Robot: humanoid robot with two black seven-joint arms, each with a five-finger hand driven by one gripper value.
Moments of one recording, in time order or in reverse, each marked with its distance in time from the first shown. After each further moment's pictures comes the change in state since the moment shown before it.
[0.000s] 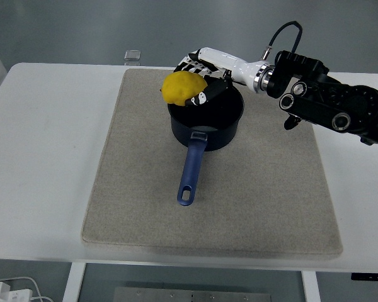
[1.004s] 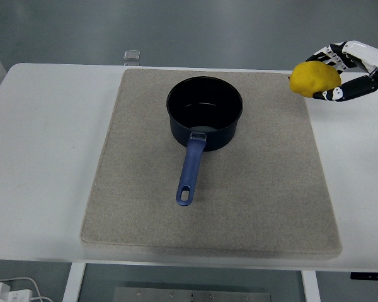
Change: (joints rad) left arm 0.000 0.000 0.000 0.000 0.000 0.000 0.000; right arm -0.106 -0.697 0.142 0.417 -0.090 -0.001 0.022
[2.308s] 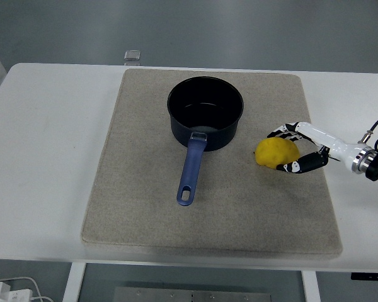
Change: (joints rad) left arm 0.000 0.000 0.000 0.000 0.000 0.000 0.000; right arm -0.293 0.137 -0.022 0.038 -0.125 -0.163 0.003
